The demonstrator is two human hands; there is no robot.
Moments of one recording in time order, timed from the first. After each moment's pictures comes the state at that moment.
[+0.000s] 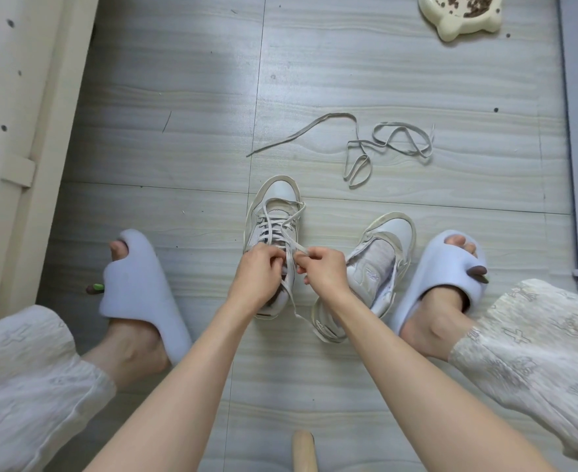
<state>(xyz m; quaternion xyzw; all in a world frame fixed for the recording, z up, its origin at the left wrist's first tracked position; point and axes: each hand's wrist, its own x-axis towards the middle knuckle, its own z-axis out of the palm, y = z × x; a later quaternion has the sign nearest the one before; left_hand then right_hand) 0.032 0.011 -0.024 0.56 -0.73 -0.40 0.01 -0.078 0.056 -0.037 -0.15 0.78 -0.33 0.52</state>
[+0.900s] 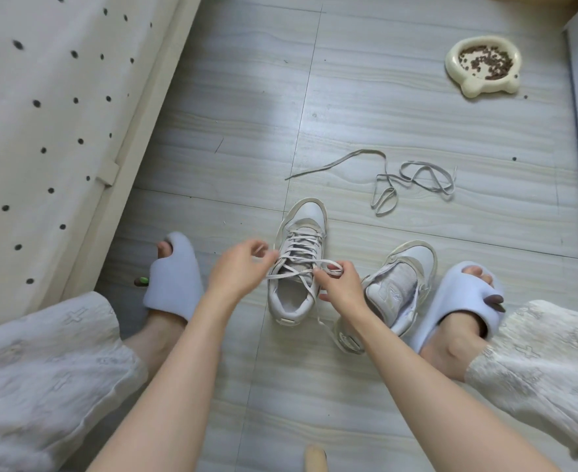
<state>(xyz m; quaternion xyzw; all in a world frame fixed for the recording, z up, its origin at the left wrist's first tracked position) 0.098 -0.018 0.019 0.64 -0.66 -0.39 -0.01 -0.061 0.062 -0.032 -0.18 0.77 -0.33 0.52</state>
